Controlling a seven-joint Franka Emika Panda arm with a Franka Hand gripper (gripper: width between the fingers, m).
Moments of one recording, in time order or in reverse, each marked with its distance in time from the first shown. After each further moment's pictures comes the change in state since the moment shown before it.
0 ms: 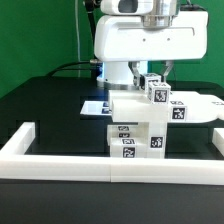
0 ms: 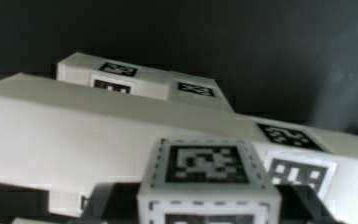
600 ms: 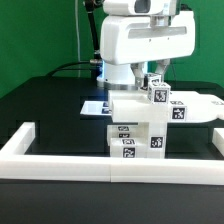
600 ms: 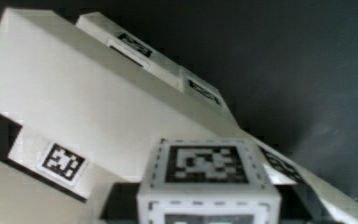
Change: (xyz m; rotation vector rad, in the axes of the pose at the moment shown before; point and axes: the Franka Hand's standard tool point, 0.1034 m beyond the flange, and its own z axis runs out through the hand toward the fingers) arm 0.000 0.000 0.000 -0.001 0.000 -0.391
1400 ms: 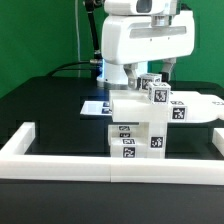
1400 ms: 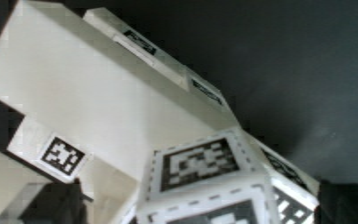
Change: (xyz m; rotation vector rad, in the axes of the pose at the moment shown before) arm 0.000 0.000 0.000 -0.002 -0.001 -0.141
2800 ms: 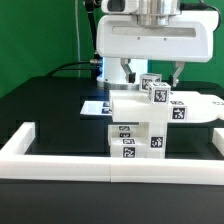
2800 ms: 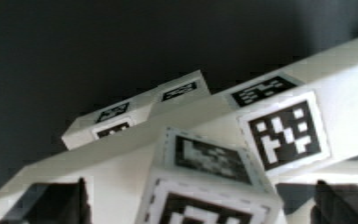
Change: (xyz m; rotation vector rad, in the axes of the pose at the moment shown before) arm 0.002 -0.002 -0.001 0.014 0.003 0.876
